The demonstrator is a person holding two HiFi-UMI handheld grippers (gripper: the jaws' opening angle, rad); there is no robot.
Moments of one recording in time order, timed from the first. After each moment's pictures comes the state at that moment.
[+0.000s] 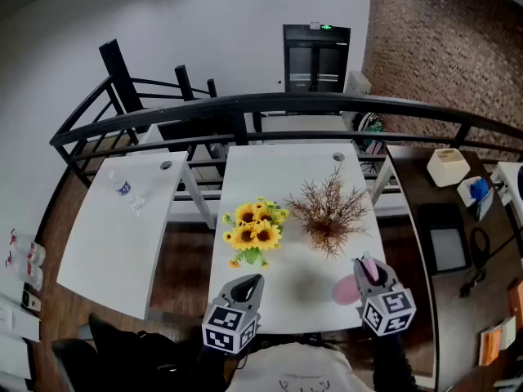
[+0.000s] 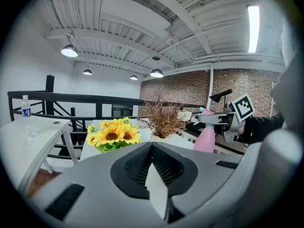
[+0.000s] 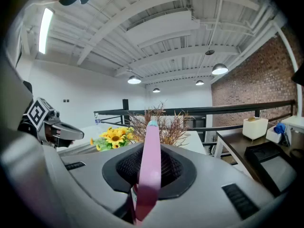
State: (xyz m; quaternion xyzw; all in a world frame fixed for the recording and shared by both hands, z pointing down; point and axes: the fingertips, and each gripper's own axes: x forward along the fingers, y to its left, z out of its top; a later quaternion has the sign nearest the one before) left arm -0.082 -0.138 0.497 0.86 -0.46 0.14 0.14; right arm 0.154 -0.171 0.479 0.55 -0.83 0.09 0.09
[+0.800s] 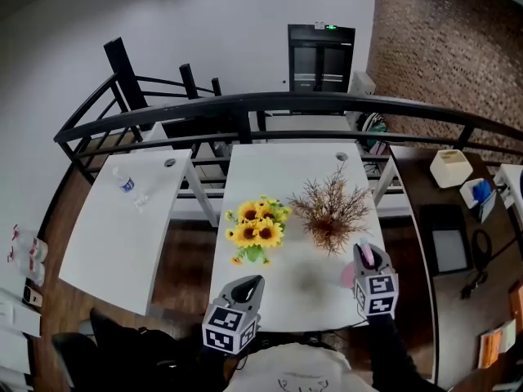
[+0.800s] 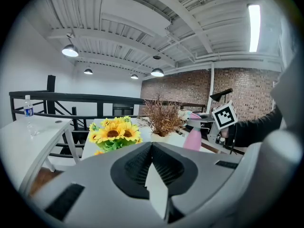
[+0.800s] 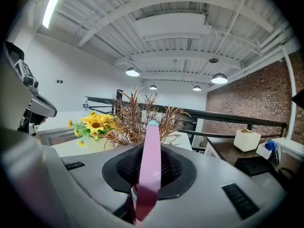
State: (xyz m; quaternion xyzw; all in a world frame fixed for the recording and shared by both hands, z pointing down) left arm -0.083 -0.129 0.497 0.86 -0.47 0.15 0.14; right arm 0.166 -0.222 0.511 0.59 -0.80 0.03 0.15
